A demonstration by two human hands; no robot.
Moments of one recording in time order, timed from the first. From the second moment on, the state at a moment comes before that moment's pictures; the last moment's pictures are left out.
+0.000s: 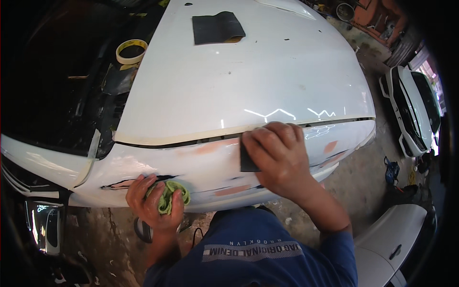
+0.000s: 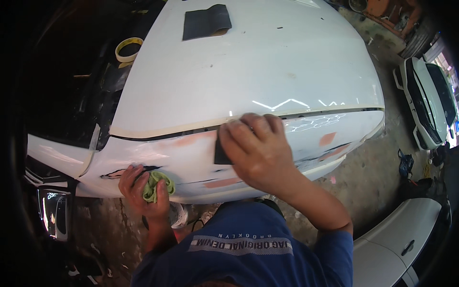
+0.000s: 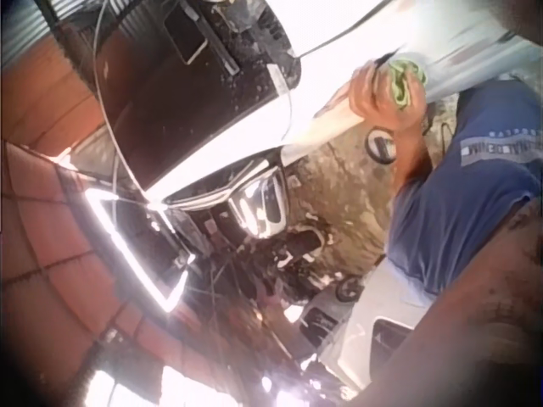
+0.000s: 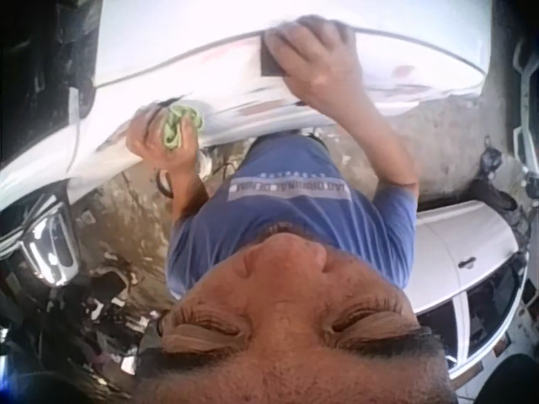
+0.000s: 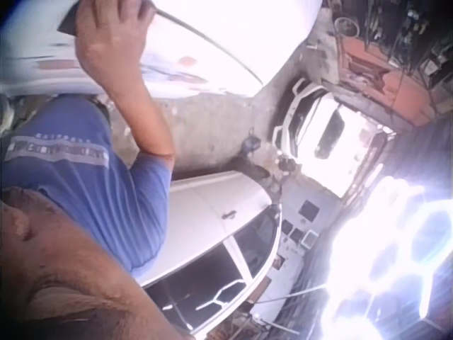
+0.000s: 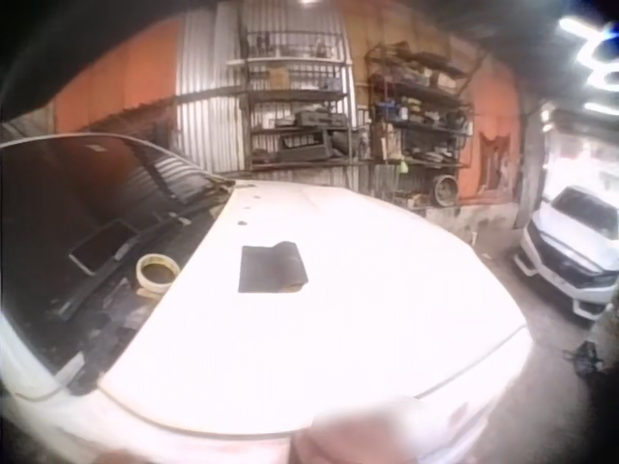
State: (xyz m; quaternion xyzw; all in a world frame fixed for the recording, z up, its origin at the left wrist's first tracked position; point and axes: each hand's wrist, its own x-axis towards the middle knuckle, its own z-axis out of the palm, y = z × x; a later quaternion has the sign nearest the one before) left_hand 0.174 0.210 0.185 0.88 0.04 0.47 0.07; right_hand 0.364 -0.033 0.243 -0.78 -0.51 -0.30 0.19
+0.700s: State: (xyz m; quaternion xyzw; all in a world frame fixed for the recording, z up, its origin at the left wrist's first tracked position) left_hand 0.173 0.210 0.183 0.88 0.03 0.47 0.07; right_hand 0.373 -0.071 0.245 -0.81 -0.51 -0.25 0.16
